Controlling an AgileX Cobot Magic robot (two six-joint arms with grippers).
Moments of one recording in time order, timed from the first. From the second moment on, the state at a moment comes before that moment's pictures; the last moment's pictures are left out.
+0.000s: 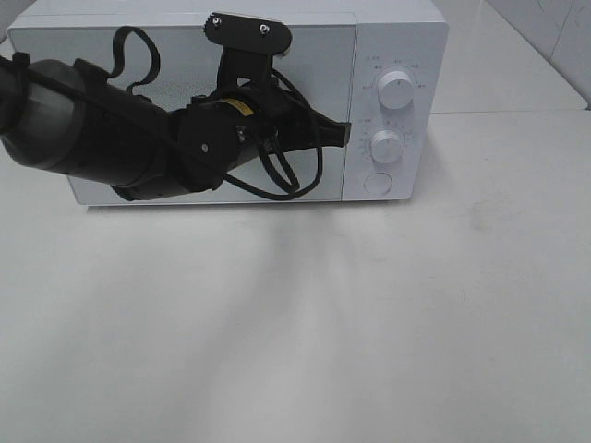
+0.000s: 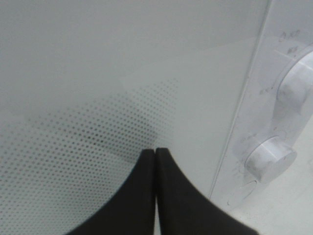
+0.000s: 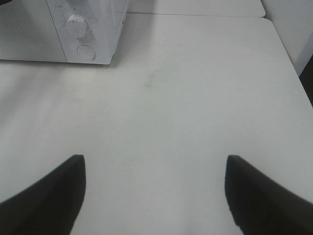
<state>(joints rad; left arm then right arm) -0.77 2.04 -1.18 -0.58 -0.50 0.37 0.13 0.00 -0.50 -0.09 1.01 0.07</state>
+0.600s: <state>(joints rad) -0.81 1.93 -1.20 -0.60 0.05 0.47 0.13 0.00 -0.50 -0.09 1.01 0.07</state>
